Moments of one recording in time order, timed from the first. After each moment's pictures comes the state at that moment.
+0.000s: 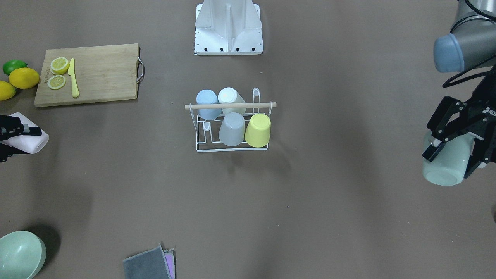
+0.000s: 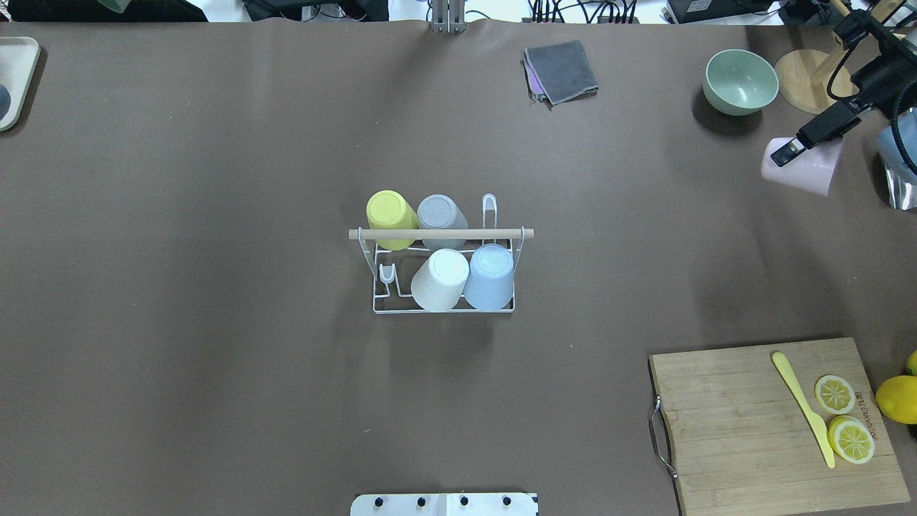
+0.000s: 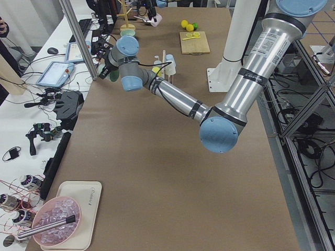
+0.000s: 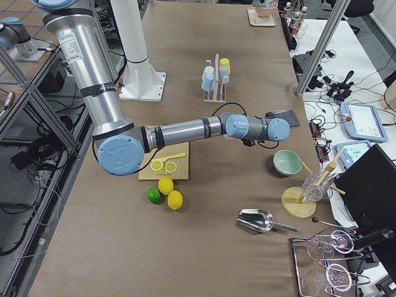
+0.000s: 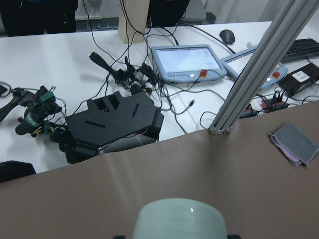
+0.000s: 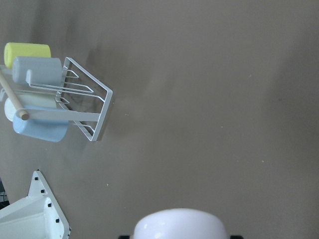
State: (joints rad) left arm -1.24 -2.01 -1.65 -2.47 -2.12 -0.81; right arm 1.28 -1.23 1.43 -1.85 3.04 -0.47
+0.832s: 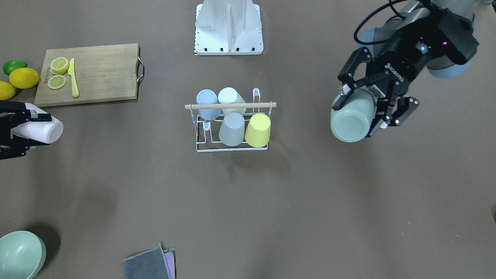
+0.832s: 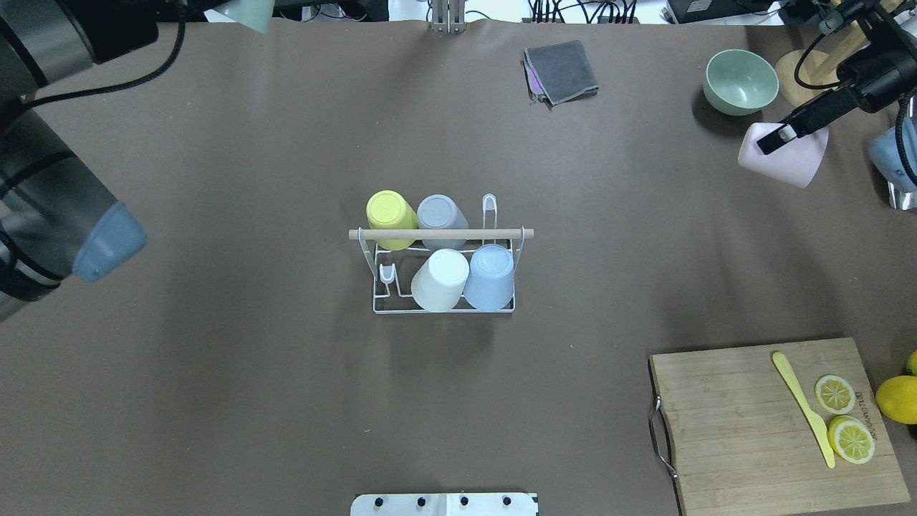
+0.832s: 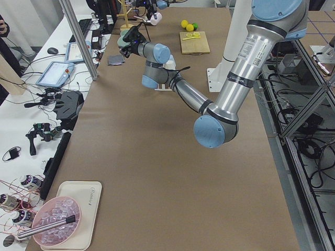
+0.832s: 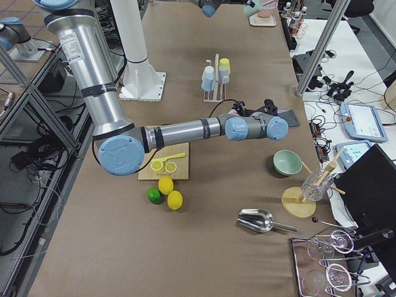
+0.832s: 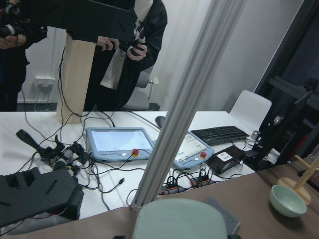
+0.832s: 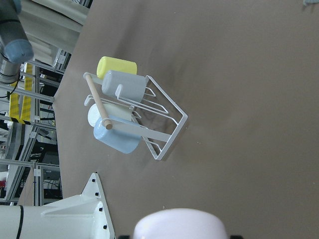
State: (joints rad) left arm -0.89 -2.00 -1.73 -2.92 -1.57 -0.99; right arm 1.27 -1.23 1.41 -1.67 3.26 -0.52
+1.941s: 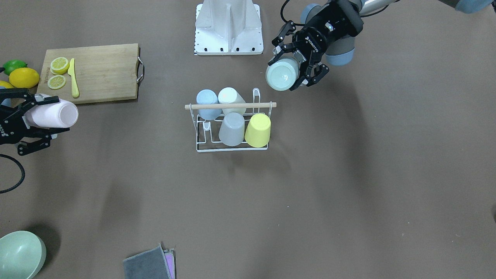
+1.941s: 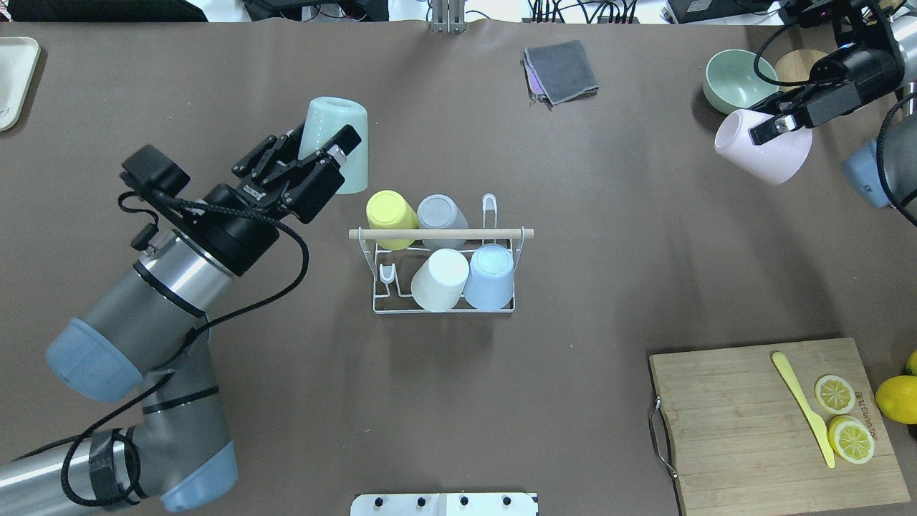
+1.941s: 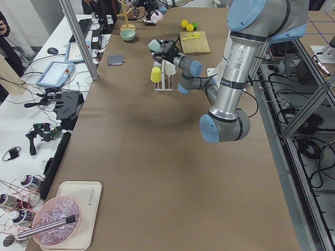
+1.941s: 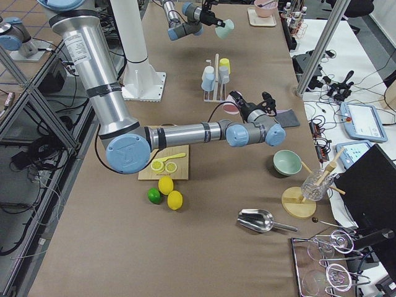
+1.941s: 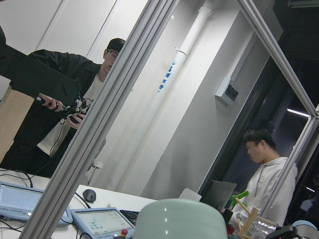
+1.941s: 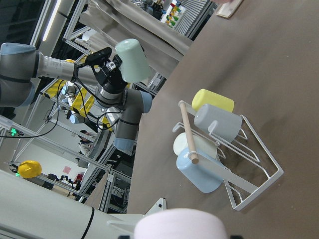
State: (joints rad) left arm -0.37 -1.96 -1.73 -3.21 -0.95 -0.80; right arm 1.21 -1.21 1.32 -1.51 3.61 -0.69
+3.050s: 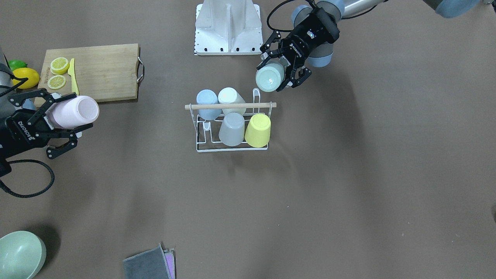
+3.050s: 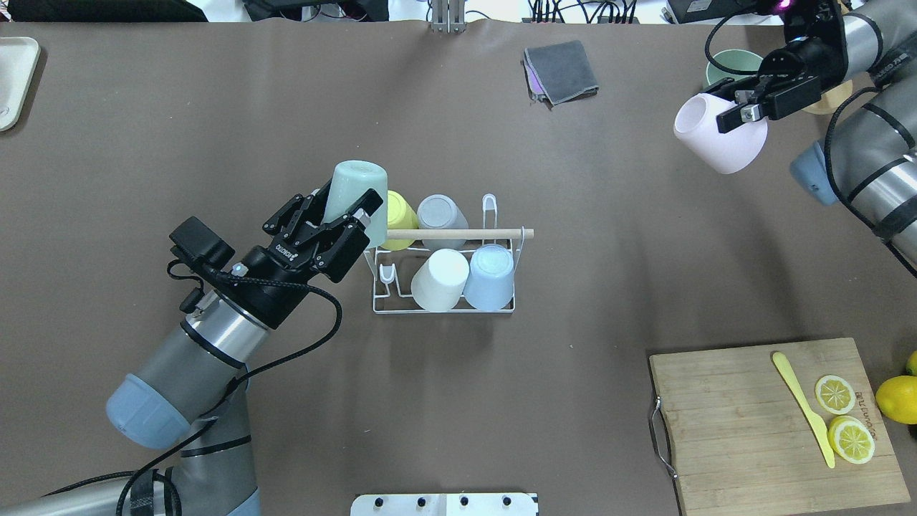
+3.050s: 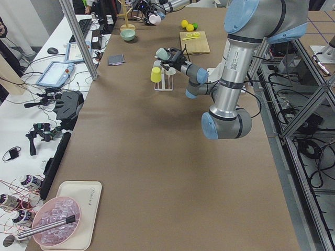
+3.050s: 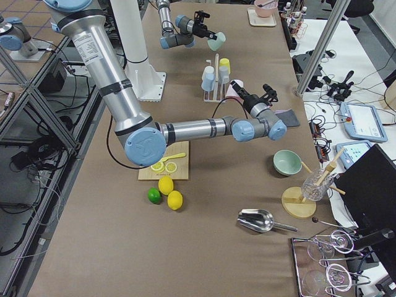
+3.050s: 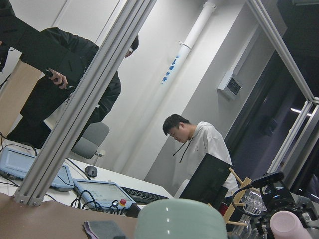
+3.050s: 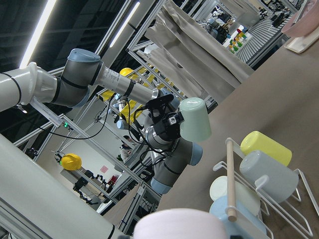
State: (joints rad) left arm -0.28 -2.00 -1.58 -3.37 -0.85 -0.72; right arm 1.13 -1.11 1.22 -1.48 3.77 -0.89
